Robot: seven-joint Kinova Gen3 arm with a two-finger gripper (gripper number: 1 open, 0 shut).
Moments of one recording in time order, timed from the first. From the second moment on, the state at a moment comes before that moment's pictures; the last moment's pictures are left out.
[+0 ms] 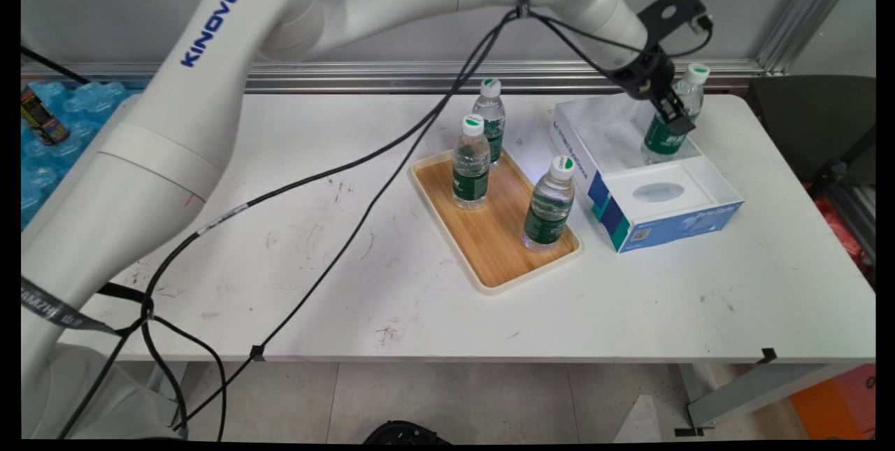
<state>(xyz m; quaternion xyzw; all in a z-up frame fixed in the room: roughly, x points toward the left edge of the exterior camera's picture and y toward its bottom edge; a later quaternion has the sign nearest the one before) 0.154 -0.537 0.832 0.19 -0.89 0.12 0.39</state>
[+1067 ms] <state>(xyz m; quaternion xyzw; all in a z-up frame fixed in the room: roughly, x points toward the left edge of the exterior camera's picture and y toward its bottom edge) 0.231 -0.439 1.002 0.19 -0.89 0.15 0.38</state>
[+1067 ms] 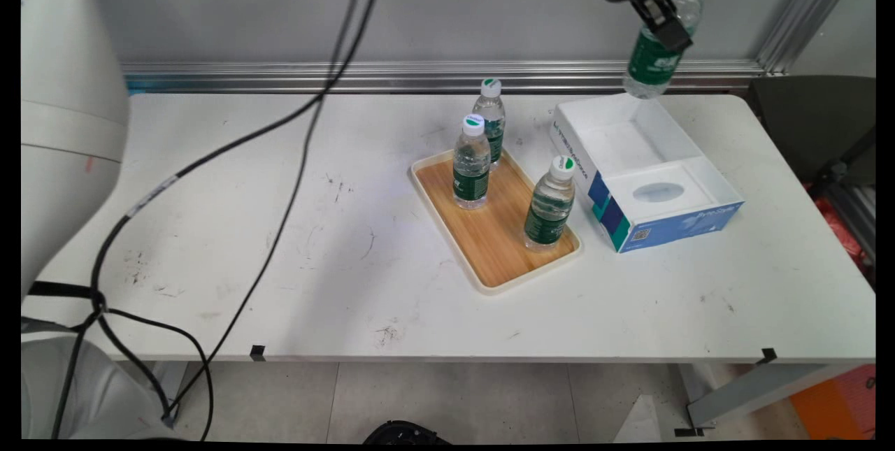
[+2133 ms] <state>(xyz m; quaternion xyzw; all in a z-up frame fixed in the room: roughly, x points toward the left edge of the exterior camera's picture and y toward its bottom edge) 0.391 -0.317 1.034 0.17 -0.92 0.09 0.33</state>
